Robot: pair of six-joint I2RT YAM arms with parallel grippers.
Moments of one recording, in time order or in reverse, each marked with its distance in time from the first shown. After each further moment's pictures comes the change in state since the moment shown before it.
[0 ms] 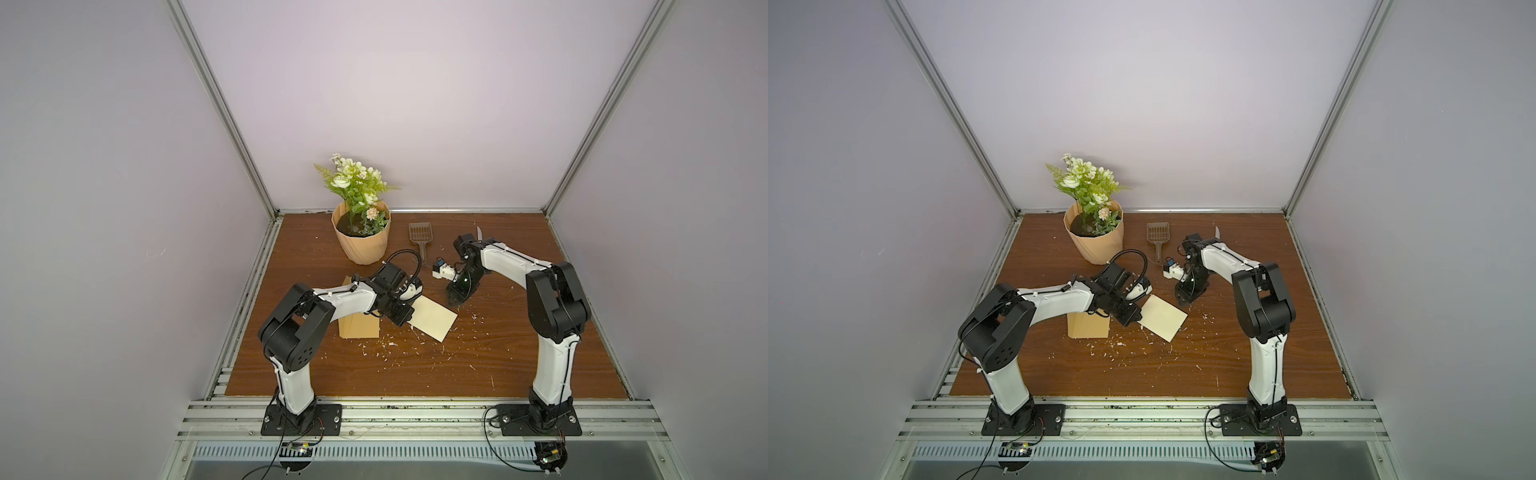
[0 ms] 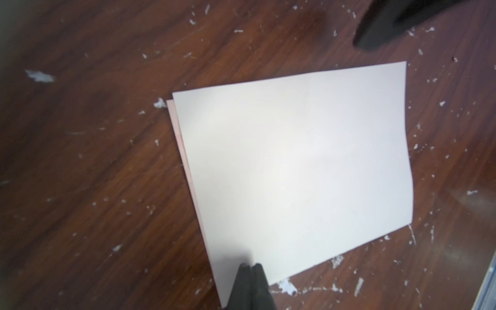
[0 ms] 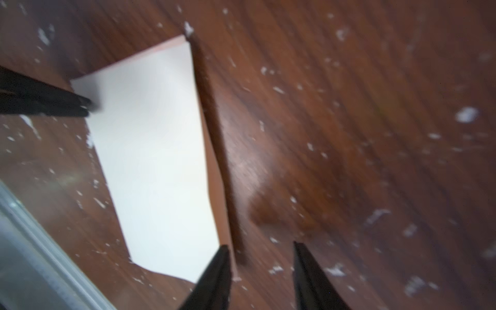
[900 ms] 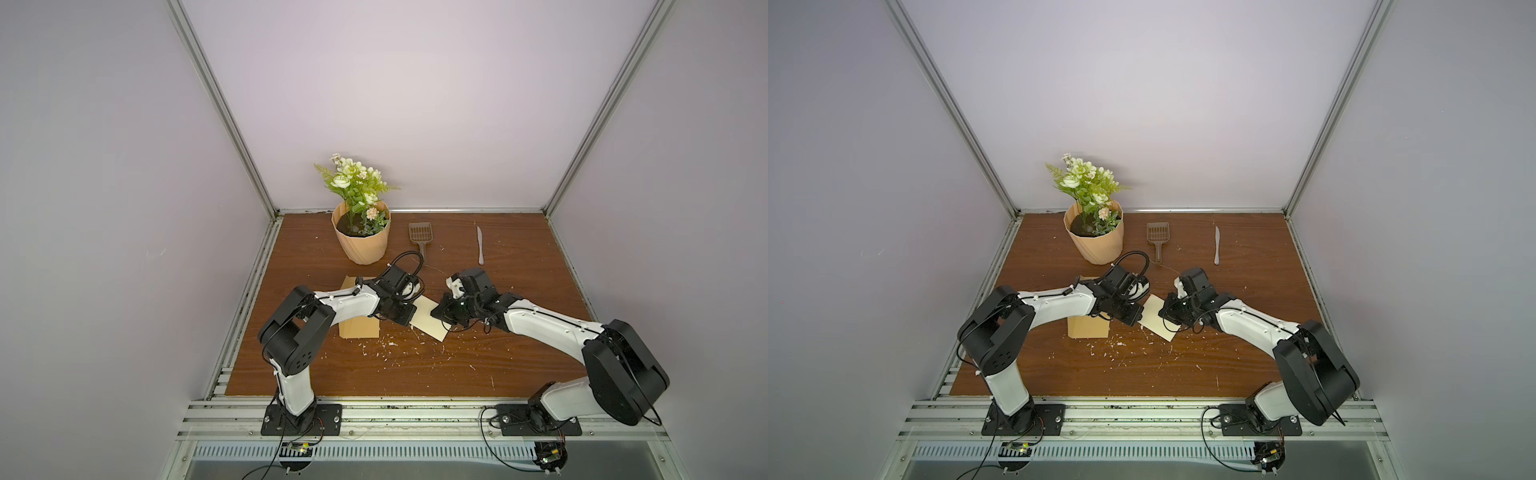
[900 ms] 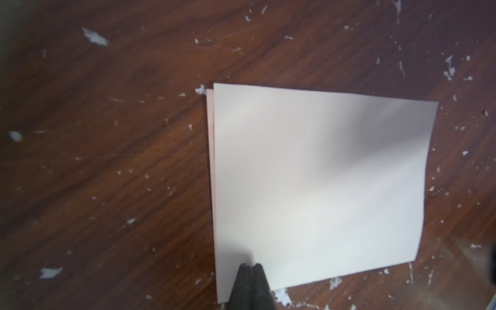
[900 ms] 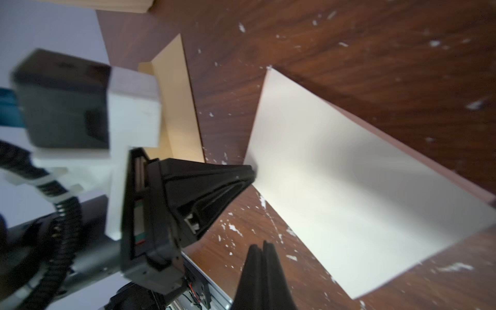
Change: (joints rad) left arm -0.060 -0.018 -0.005 0.005 -0.116 -0.260; right arm 0.268 -0.507 -0.684 0.834 -0.121 1.386
